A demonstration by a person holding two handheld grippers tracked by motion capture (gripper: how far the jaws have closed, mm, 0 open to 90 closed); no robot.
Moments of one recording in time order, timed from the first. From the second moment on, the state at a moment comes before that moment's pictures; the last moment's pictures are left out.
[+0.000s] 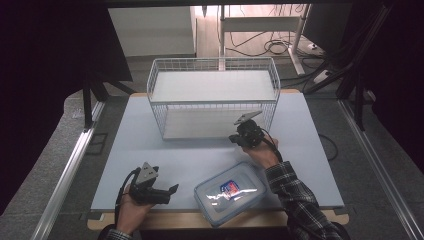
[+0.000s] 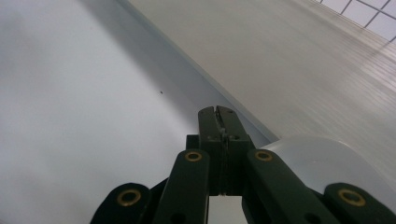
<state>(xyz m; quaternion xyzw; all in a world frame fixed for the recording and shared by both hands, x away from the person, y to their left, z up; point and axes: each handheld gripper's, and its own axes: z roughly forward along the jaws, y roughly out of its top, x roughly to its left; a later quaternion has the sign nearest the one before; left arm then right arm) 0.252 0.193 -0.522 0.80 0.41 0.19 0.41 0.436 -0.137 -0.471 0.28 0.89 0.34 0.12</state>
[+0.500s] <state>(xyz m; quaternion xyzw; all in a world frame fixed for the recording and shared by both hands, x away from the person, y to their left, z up) 0.252 0.190 -0.522 0.80 0.40 0.20 0.40 0.424 -0.190 -0.463 0.33 0.86 0.36 0.12</state>
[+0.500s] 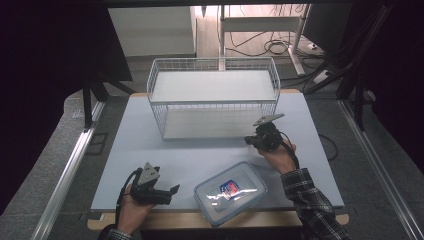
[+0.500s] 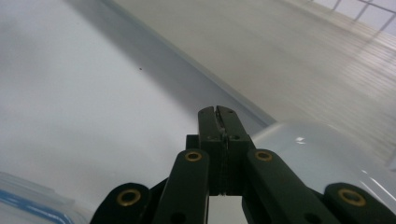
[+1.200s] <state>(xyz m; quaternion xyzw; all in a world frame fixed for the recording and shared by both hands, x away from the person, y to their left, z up) 0.252 0.189 -0.522 0.80 0.40 0.20 0.39 0.457 -0.191 -0.470 0.34 0.86 0.33 0.16</state>
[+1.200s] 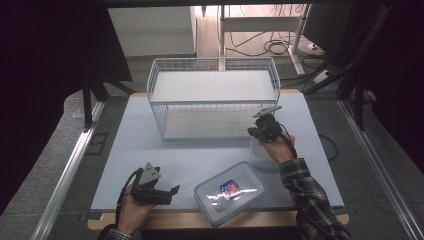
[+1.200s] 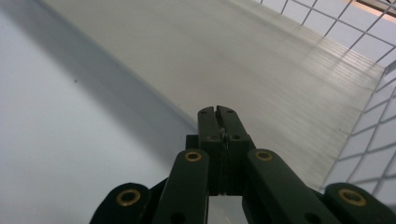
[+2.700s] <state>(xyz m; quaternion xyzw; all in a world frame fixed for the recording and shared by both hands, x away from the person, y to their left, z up) 0.200 0.131 -0.524 0.81 0.41 0.05 0.41 0.272 -0.257 -0.479 0.33 0.86 0.36 0.11</state>
